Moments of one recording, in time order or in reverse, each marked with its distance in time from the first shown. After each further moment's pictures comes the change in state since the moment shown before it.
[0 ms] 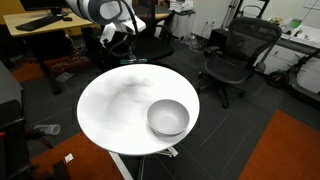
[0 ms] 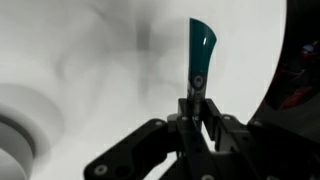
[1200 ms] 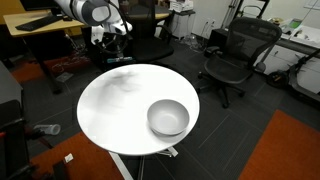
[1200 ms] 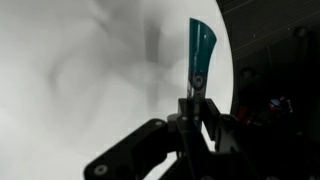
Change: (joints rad) arm 0.100 0.077 0.047 0.053 0.036 -0.033 -0.088
